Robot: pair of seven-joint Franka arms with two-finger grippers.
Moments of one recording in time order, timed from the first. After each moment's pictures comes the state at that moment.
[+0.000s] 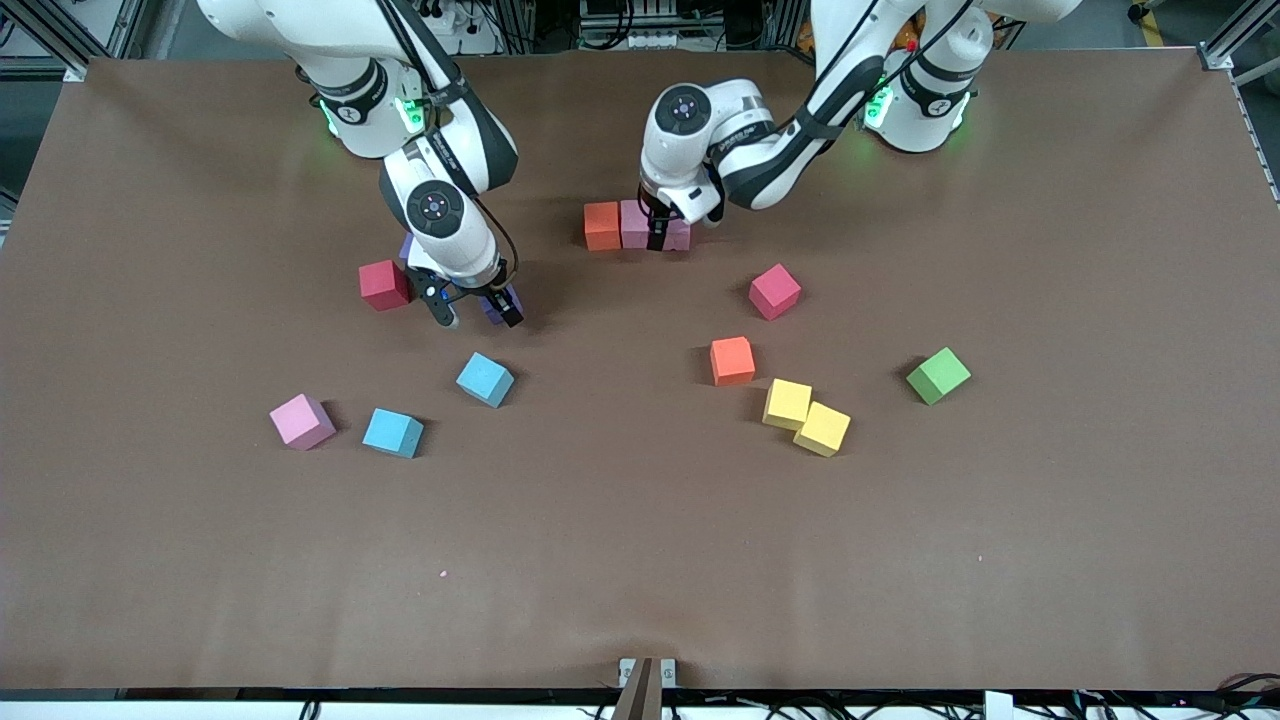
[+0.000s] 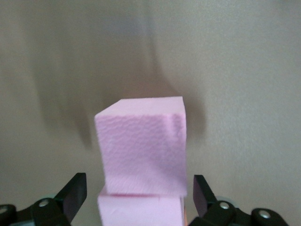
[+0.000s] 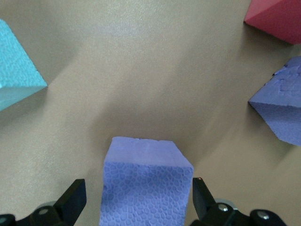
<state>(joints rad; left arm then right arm) -0.42 0.47 -0.65 -2.20 0.20 2.59 -2.64 0.63 0.27 -0.03 -2.38 0.11 2.54 1.48</state>
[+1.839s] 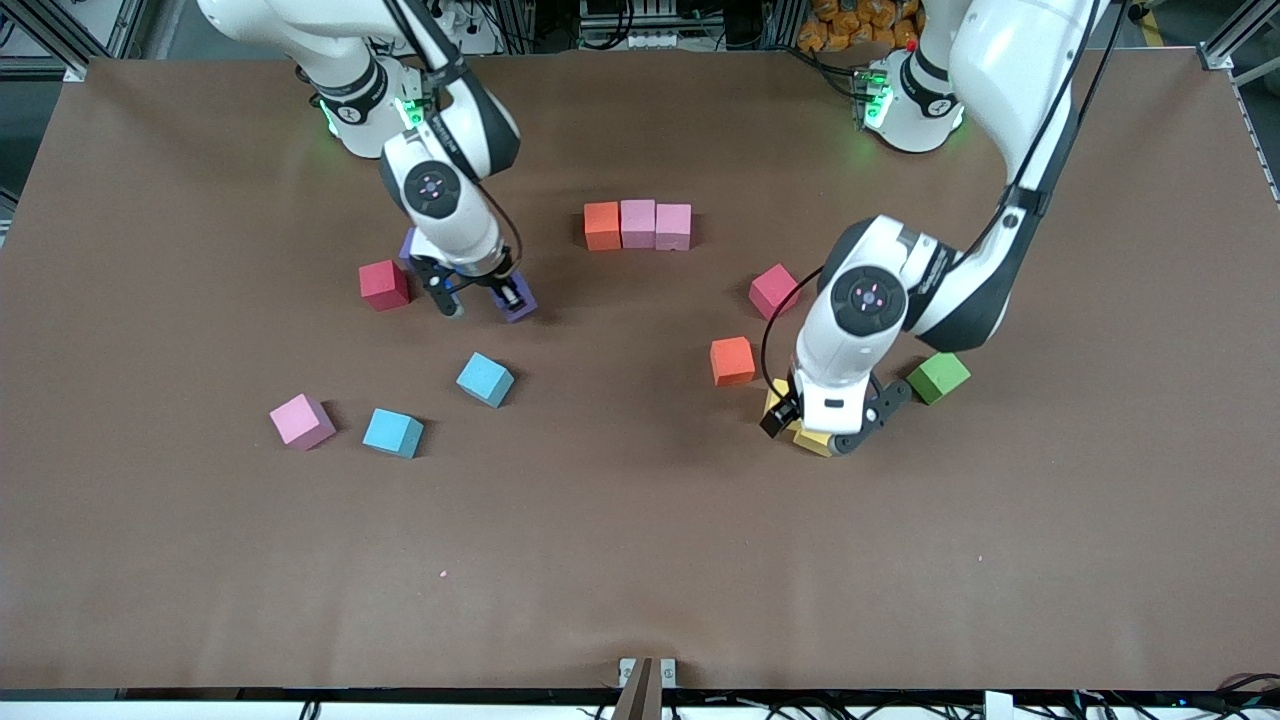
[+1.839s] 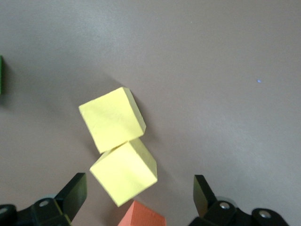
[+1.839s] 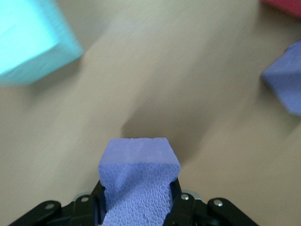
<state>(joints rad) -0.29 0.58 -0.21 -1.63 0.17 2.20 -1.28 0.69 0.22 -0.02 -2.34 0.15 2.52 1.48</state>
